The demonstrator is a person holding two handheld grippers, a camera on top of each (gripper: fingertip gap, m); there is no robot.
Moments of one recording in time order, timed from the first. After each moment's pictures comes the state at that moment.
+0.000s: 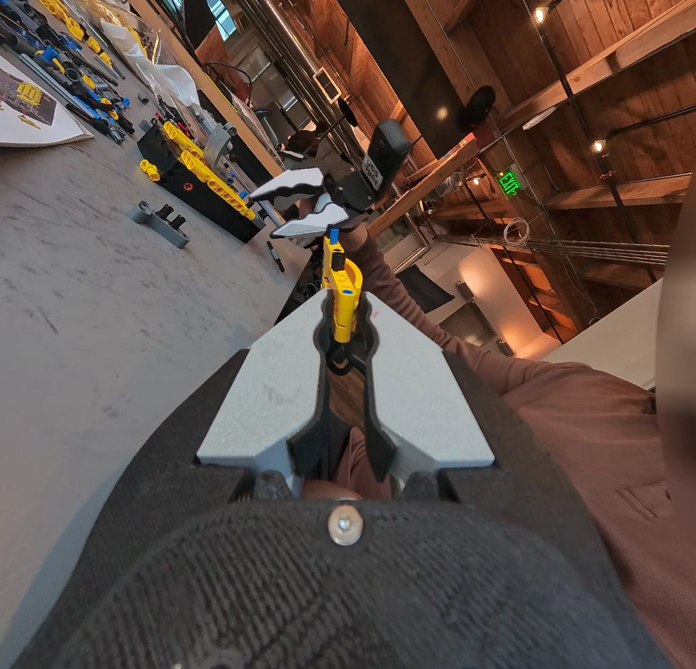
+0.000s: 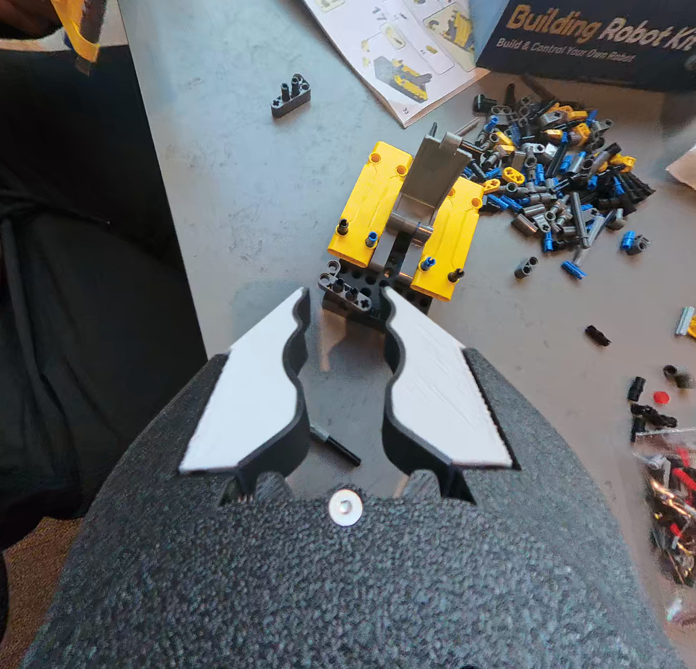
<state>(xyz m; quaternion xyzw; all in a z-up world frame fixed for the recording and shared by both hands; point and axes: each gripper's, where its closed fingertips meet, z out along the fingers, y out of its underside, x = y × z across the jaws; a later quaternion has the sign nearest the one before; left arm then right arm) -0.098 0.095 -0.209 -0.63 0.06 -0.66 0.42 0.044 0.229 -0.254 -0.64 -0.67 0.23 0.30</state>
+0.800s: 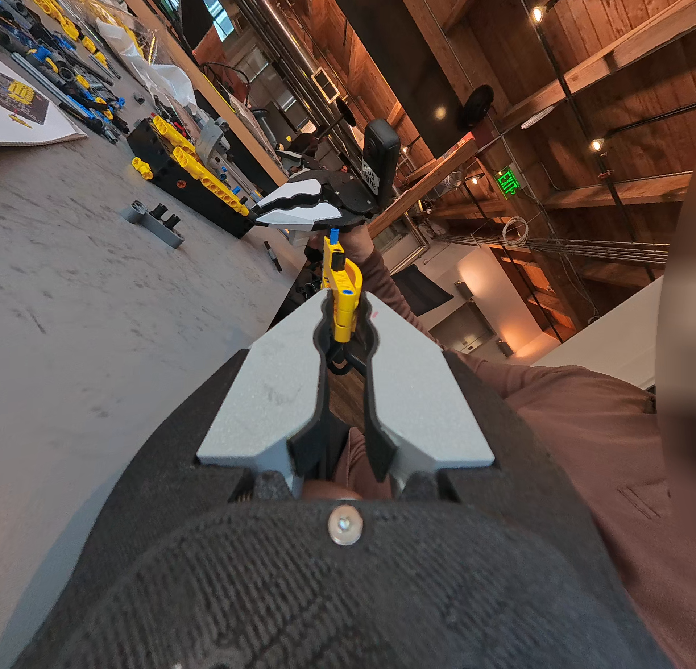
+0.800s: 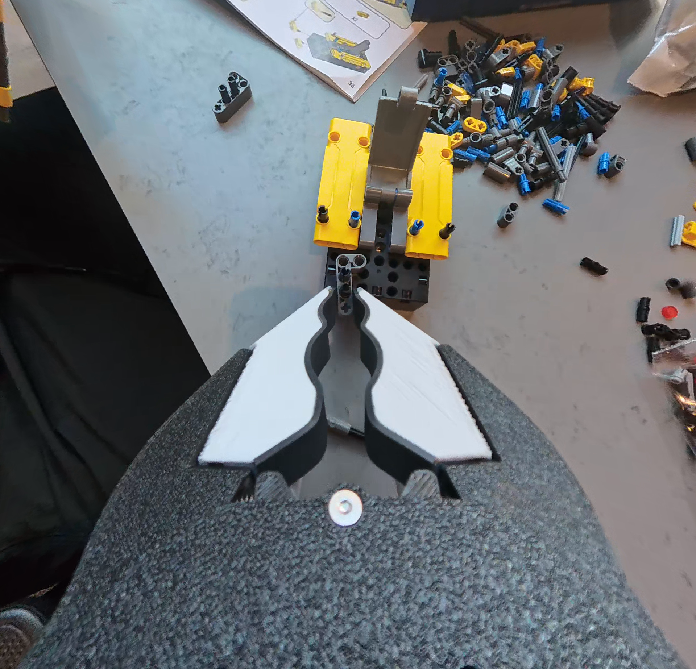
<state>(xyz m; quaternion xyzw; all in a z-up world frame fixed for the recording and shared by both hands) -0.097 0.092 -0.208 -0.62 0.06 -0.66 0.42 0.050 0.236 -0.259 -0.72 -0.59 0.21 0.31</state>
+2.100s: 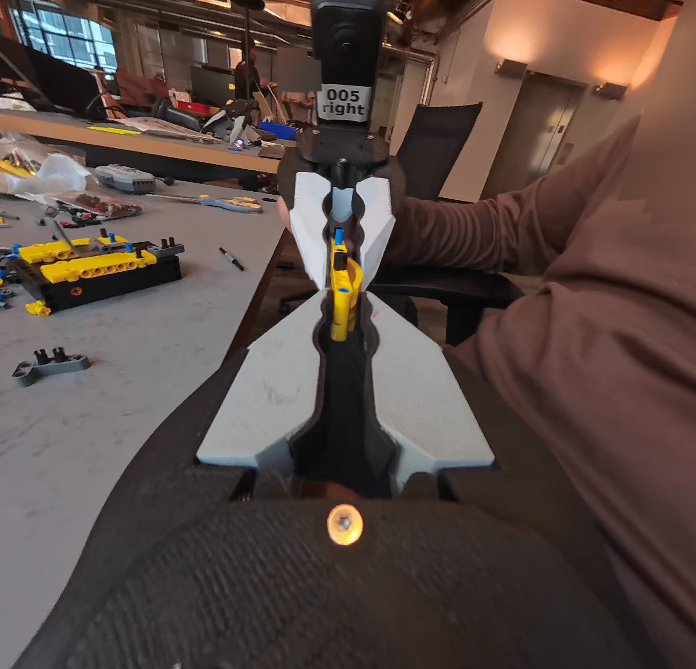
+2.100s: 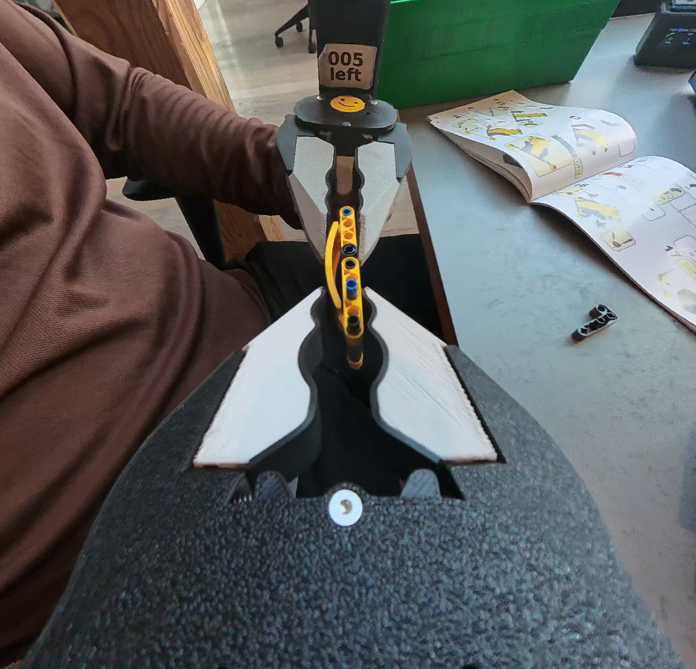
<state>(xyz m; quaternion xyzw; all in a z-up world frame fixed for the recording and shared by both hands) -0.044 0.032 -0.196 -0.59 0.38 -0.48 0.53 -0.043 0.037 -0.208 -0.53 -0.66 0.45 0.29</state>
